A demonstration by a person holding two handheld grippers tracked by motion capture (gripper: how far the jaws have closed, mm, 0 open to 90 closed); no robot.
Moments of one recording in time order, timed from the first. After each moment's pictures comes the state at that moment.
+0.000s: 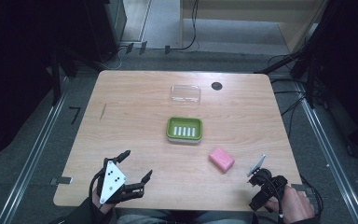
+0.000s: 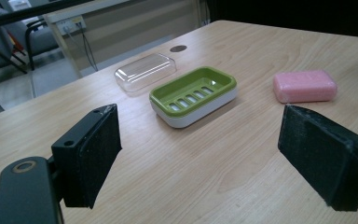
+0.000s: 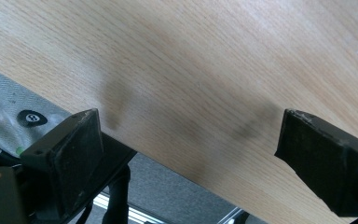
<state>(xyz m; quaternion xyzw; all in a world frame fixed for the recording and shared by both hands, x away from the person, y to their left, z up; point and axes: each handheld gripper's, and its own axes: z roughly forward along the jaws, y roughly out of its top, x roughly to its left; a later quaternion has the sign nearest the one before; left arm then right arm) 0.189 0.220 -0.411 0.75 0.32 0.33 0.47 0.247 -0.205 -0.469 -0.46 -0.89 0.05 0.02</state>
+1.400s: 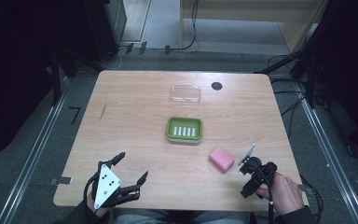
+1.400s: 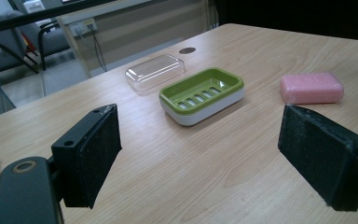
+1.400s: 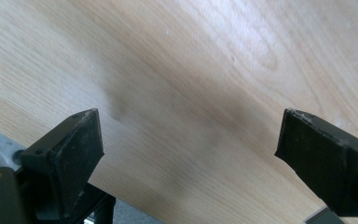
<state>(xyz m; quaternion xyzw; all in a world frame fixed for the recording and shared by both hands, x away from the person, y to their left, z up) 0.180 0.228 -0.411 0.74 0.33 0.34 0.47 0.275 -0.181 -0.457 -0.43 -0.90 0.02 -0.02</state>
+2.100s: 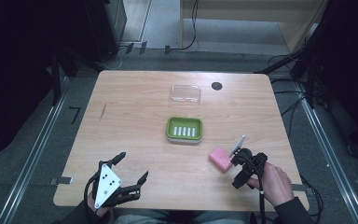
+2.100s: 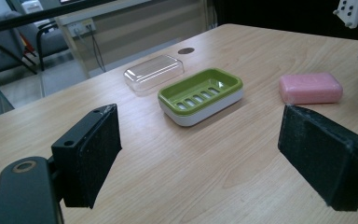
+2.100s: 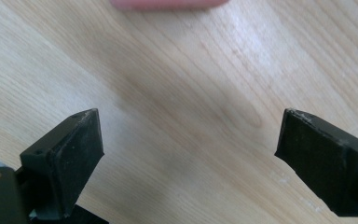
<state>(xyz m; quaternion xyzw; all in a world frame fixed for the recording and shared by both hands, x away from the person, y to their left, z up) 0.181 0.227 -0.411 0.74 0.33 0.34 0.48 0.297 -0.158 -0.449 -0.41 -0.91 0.01 -0.03</state>
